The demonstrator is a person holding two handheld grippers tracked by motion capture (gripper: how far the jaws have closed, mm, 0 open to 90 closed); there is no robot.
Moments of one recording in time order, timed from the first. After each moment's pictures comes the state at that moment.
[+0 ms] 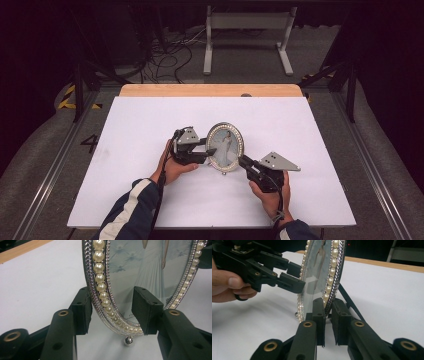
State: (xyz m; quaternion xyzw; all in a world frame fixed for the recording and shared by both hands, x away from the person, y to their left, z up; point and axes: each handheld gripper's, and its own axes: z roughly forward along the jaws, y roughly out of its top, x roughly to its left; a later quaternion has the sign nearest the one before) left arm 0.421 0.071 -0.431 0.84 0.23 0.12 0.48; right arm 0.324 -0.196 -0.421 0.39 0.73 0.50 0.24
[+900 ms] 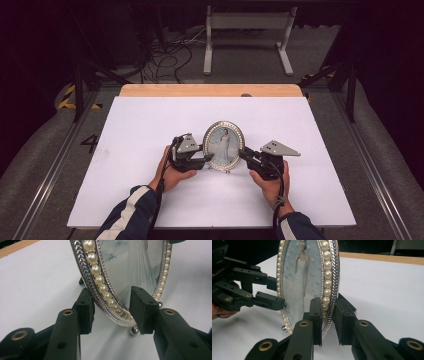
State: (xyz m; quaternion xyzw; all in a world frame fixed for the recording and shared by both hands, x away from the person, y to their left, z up) left arm 0.402 0.073 -0.438 0.84 0.23 0.14 0.46; right arm 0.355 -0.204 -0.418 0.42 0.73 0.50 0.20
